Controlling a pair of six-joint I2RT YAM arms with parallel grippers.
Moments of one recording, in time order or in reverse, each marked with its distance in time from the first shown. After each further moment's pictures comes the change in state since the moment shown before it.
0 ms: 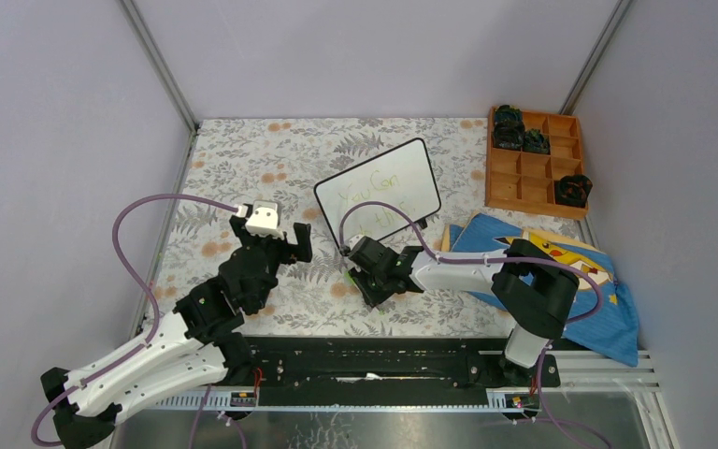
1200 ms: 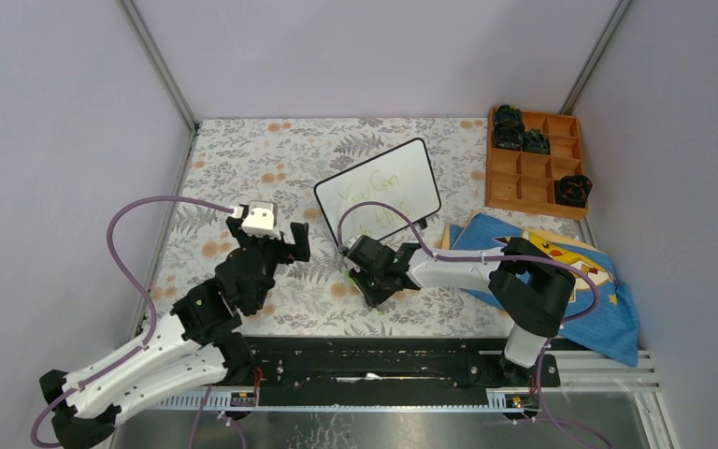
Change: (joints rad) left arm 0.000 -0.017 0.000 0.000 -0.008 0.000; right arm -0.003 0.019 0.036 -0.061 -0.020 -0.008
